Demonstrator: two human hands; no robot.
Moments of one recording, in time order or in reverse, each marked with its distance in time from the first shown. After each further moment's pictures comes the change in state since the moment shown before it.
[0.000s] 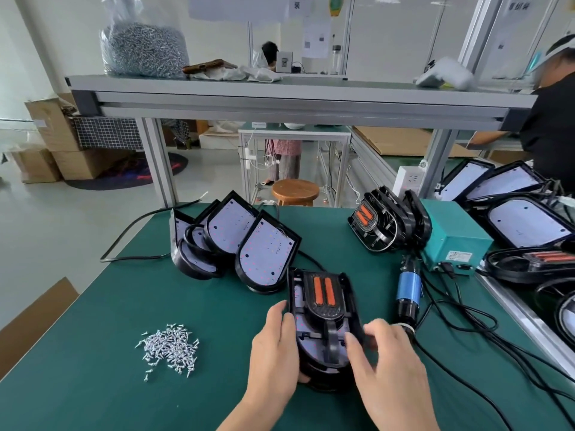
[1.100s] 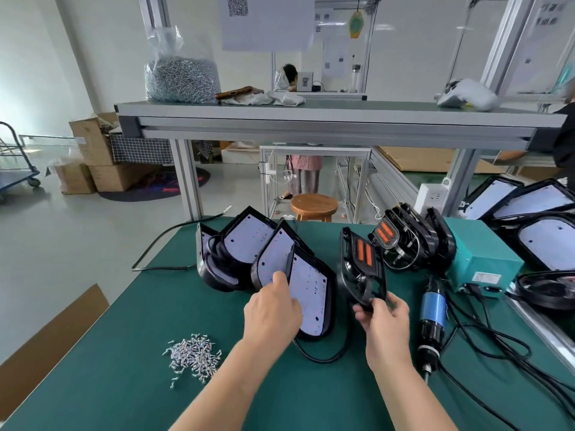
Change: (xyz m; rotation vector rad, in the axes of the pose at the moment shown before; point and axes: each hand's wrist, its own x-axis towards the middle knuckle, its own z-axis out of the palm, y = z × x) left_hand 0.067 0.042 -0.034 0.899 0.145 0.306; right_hand 0.104 -0.021 0.055 1.227 0.172 0.458
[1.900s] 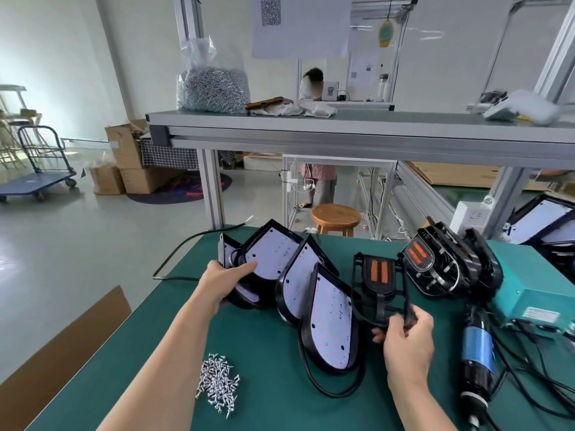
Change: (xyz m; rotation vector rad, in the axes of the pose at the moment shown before) left_hand 0.112 -0.126 -0.044 -0.793 -0.017 -0.587; right_hand 0.042 0.034 0.011 -0.462 0.059 -0.295
